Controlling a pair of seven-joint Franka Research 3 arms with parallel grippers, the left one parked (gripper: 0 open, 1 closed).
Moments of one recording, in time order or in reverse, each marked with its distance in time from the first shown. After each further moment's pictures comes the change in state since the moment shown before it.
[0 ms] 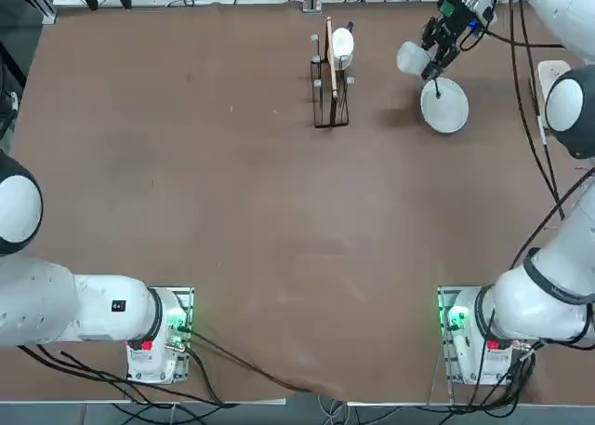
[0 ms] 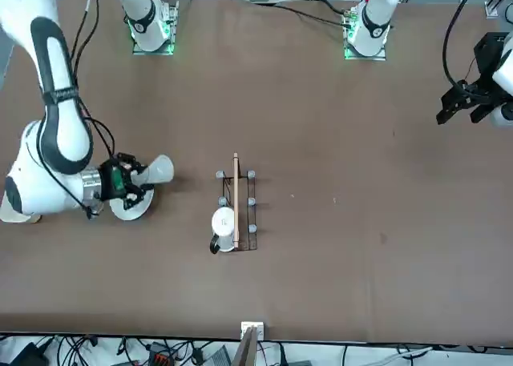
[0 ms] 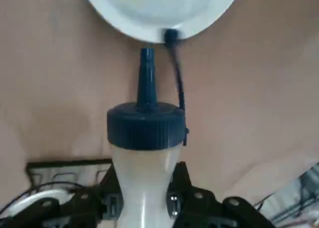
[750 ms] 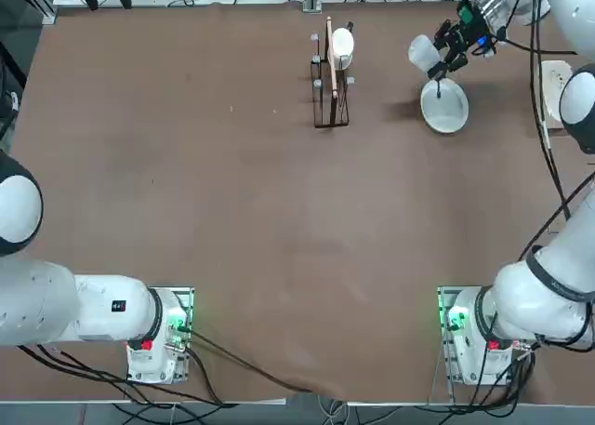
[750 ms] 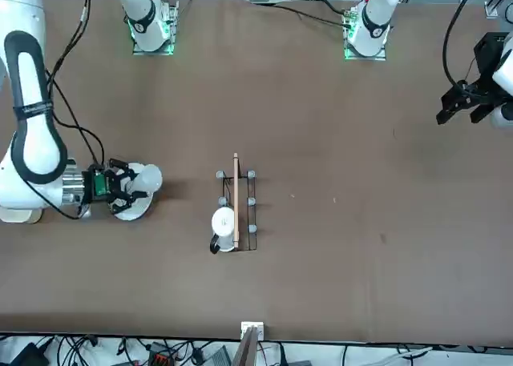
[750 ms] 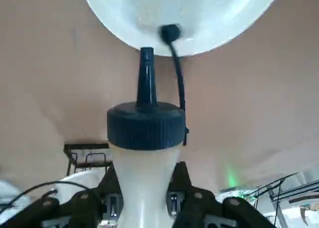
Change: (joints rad) arm -0.131 0.005 -0.003 -0.107 0.211 0.059 -0.236
